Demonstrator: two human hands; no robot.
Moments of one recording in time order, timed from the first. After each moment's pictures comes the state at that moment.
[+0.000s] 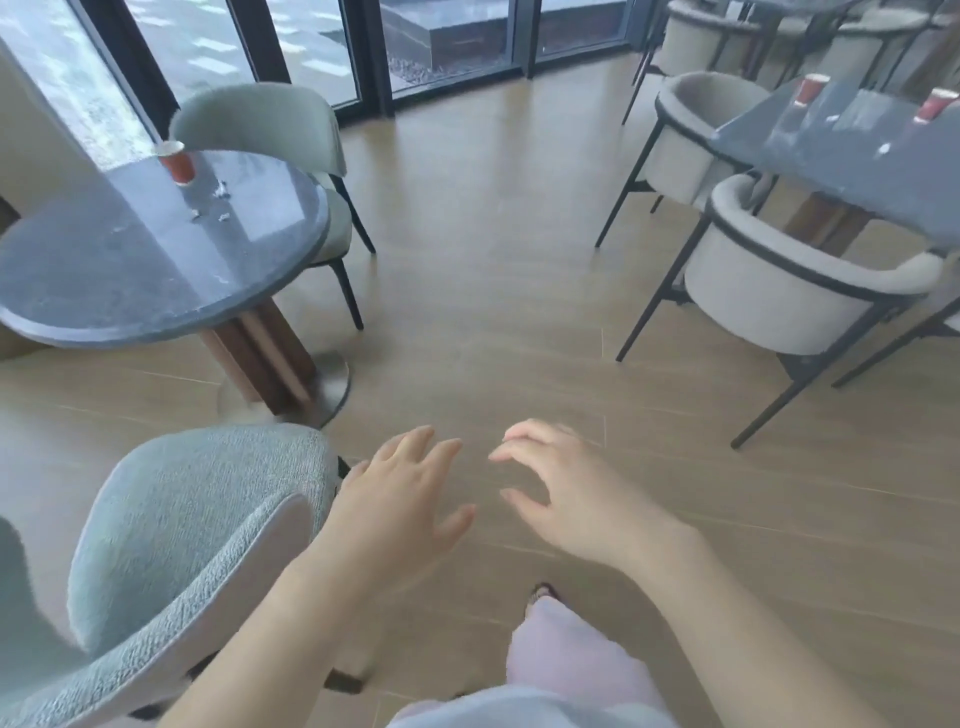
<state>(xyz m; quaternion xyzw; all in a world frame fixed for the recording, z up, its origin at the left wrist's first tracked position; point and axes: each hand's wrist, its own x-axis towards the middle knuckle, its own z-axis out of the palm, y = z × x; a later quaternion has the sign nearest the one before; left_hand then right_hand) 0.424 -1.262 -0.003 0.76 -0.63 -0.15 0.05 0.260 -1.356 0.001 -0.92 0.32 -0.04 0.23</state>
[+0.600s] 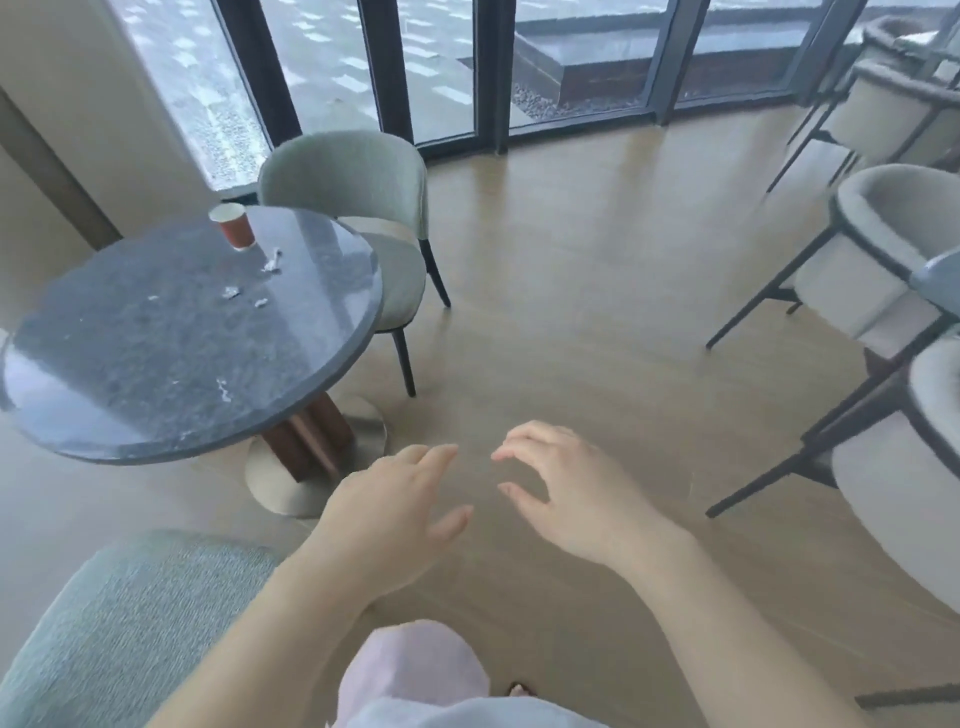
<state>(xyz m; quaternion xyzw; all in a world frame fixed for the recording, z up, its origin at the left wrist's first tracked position) 0.605 -1.596 -0.001 0.84 -0.52 -0.14 0.07 0.469 -1.735 -0.001 -0.95 0.19 -0.04 0.23</state>
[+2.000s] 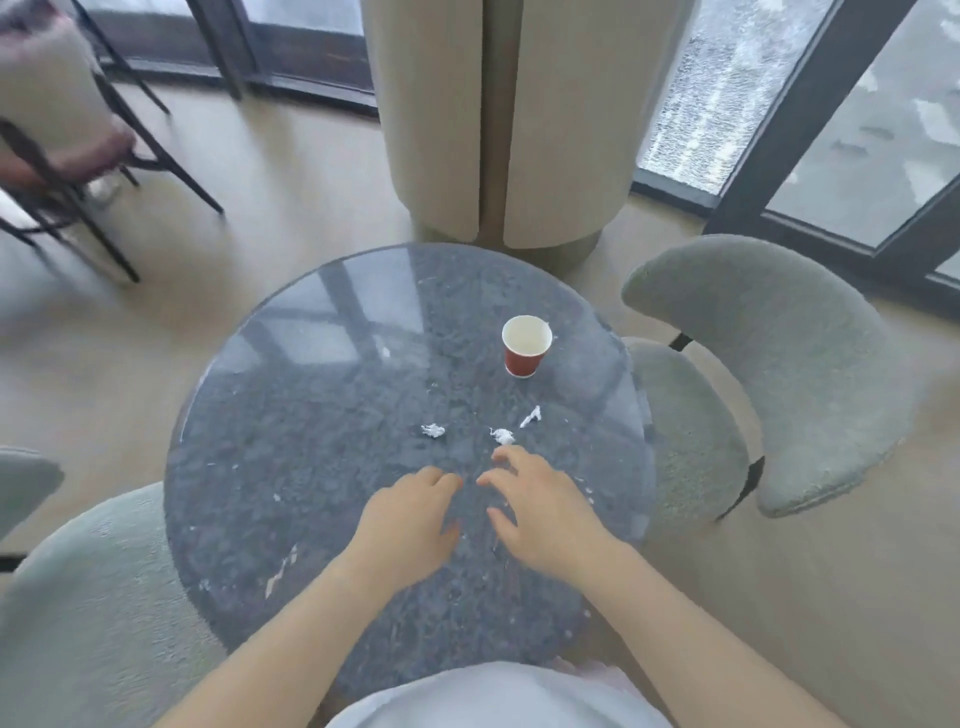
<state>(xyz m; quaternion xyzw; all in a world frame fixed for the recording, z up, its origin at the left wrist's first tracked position) 1.124 -1.782 -0.096 0.97 -0.03 -0.19 0.12 1.169 -1.953 -0.092 -0.92 -0.31 0.16 0.17</state>
